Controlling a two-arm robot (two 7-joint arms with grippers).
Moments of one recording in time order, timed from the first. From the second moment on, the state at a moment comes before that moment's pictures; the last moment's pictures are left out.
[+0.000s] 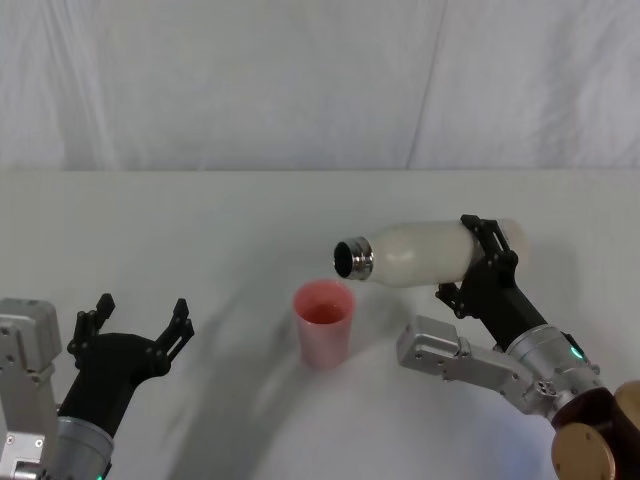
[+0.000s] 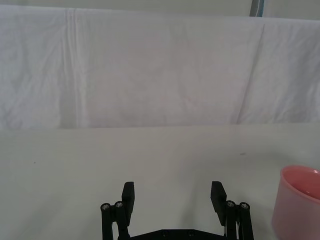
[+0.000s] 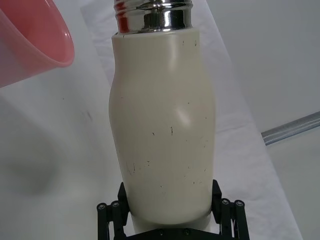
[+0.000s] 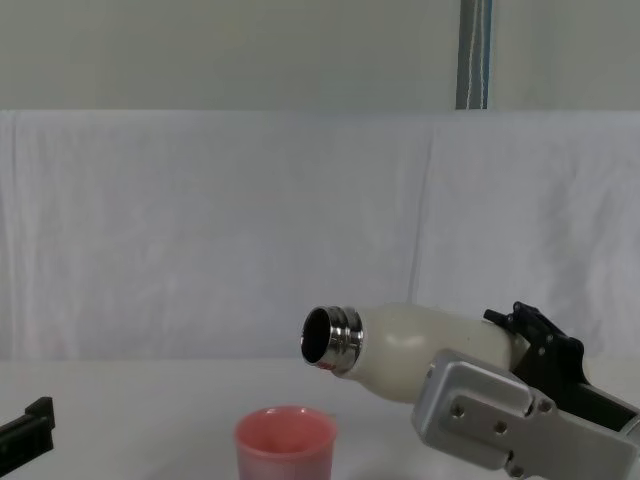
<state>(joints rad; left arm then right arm) 0.27 0.24 0.04 -1.85 -0.25 -0.02 -0.02 0.25 0.27 -0.49 -1.39 -0.84 -0.05 -0.14</state>
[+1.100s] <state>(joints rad) 0.27 0.24 0.04 -1.85 -0.25 -0.02 -0.02 0.29 0.28 -0.54 -1.35 -0.91 -0.04 -0.16</state>
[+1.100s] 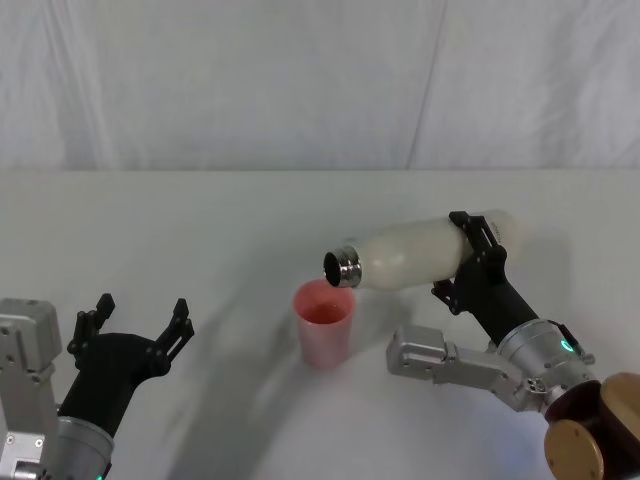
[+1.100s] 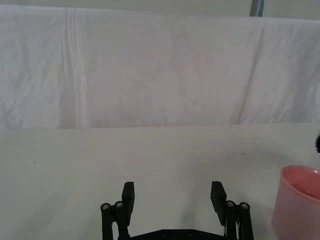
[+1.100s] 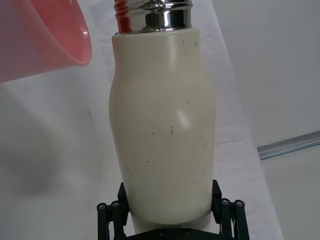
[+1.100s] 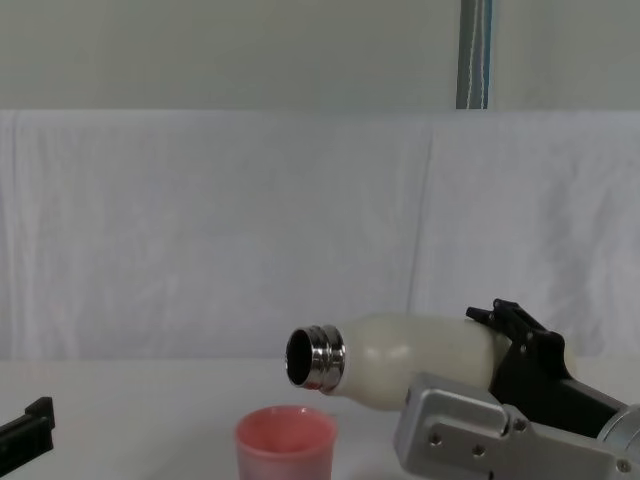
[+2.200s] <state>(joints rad) 0.27 0.24 0.04 -1.85 -0.25 -0.02 -0.02 0.31 0.30 -0.58 -1.34 -0.98 -0.02 -0.20</state>
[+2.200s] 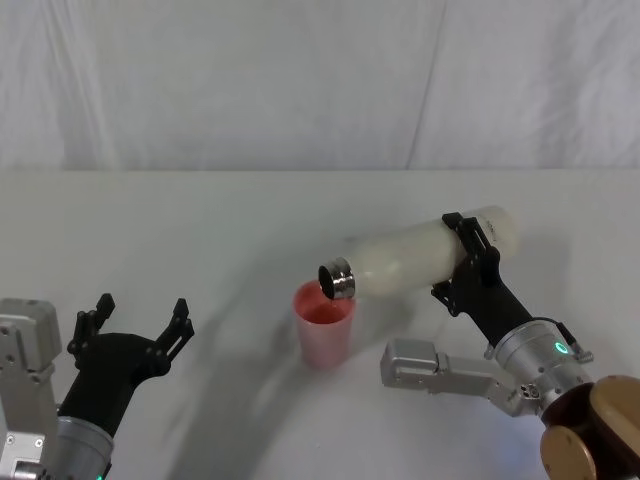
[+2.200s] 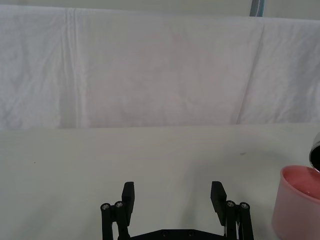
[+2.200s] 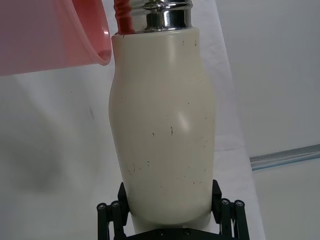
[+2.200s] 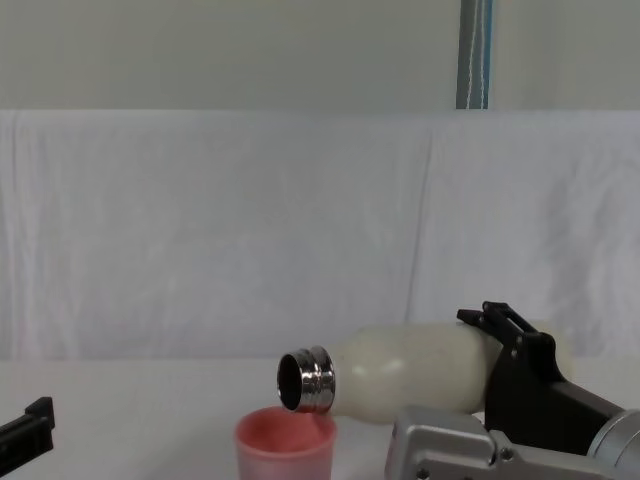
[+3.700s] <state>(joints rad) 0.27 0.24 0.04 -1.85 -0.25 -0.02 -0.02 0.32 0.31 -0.59 -1.34 -1.00 -0.01 -0.21</state>
